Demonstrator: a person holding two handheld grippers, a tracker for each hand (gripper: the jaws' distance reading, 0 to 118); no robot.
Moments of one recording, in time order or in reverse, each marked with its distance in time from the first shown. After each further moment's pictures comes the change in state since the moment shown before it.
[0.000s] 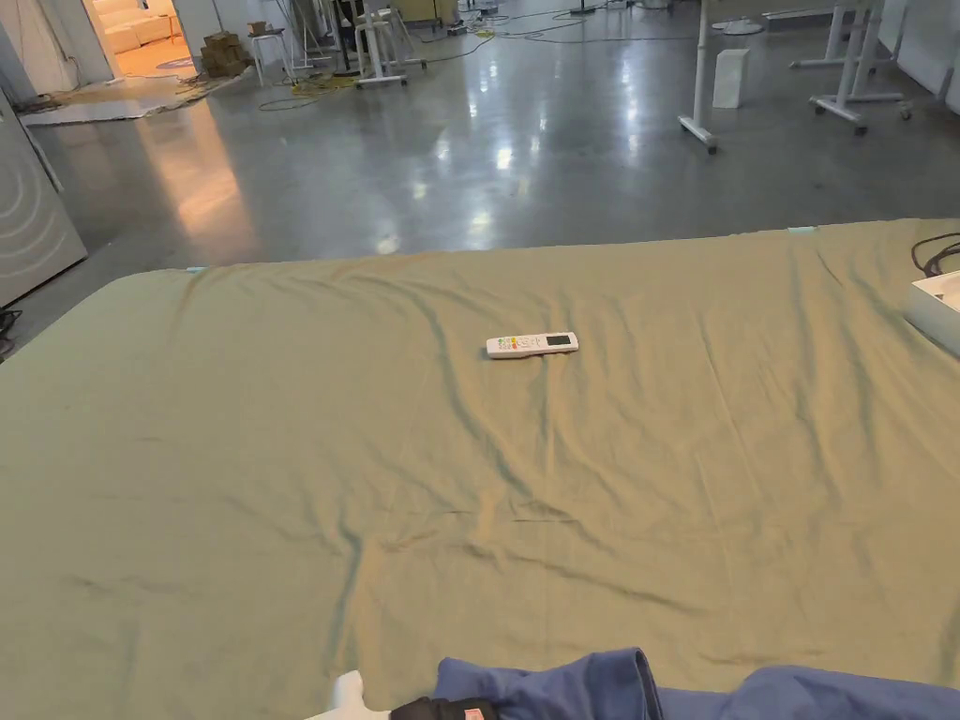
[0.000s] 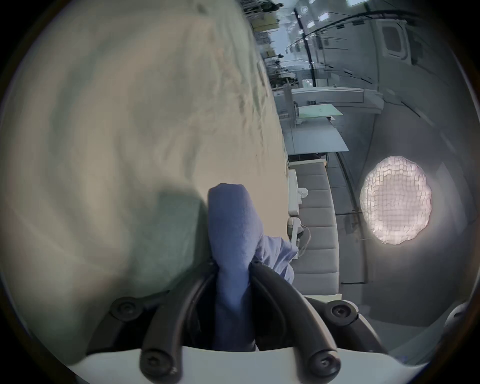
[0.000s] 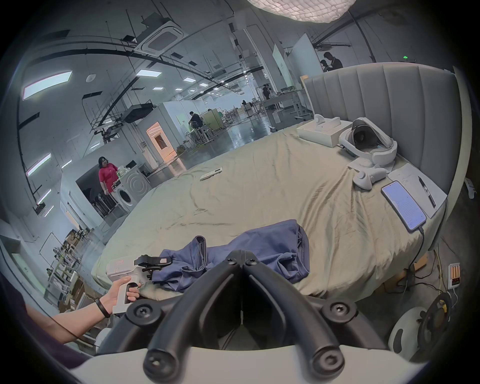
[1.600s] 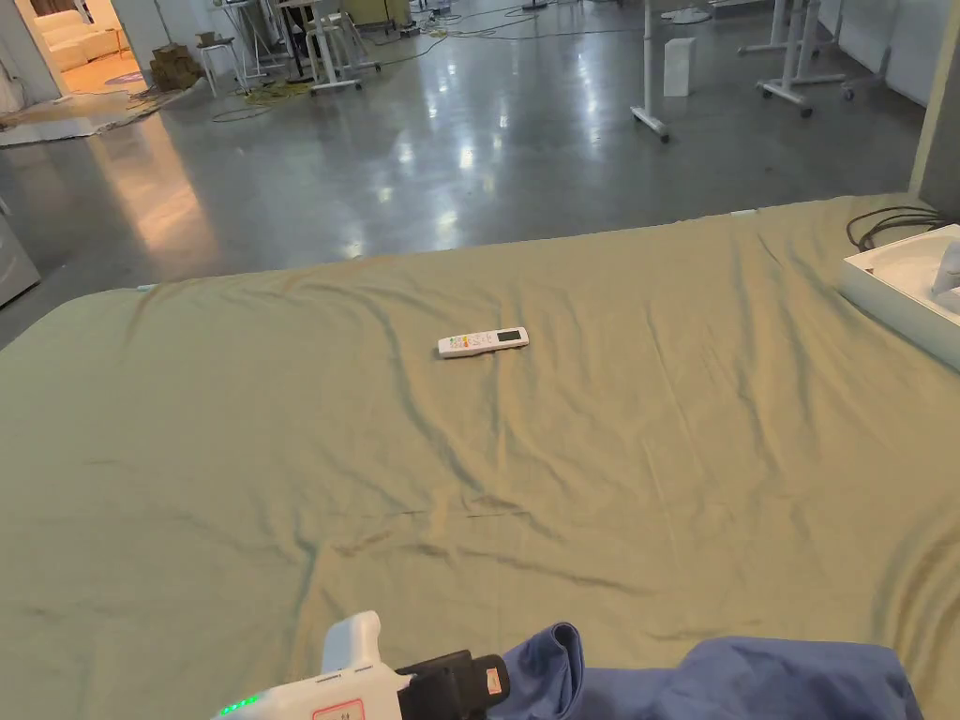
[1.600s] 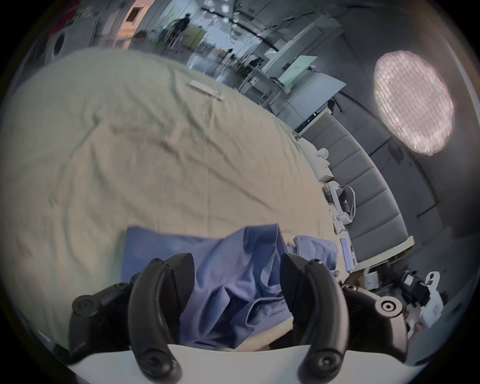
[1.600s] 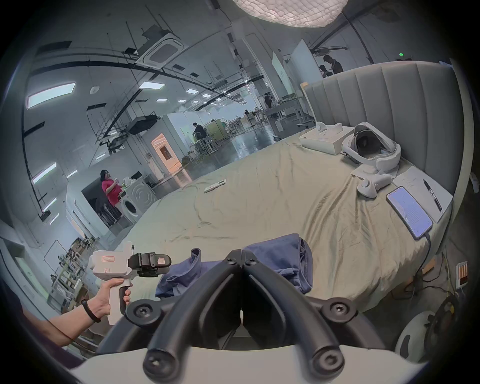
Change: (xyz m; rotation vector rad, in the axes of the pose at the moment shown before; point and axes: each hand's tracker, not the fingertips) left arm 0.092 -0.029 -0.021 -0.046 0.264 -0.431; right arm 0.013 0.006 -0.005 0.064 0.034 -0.019
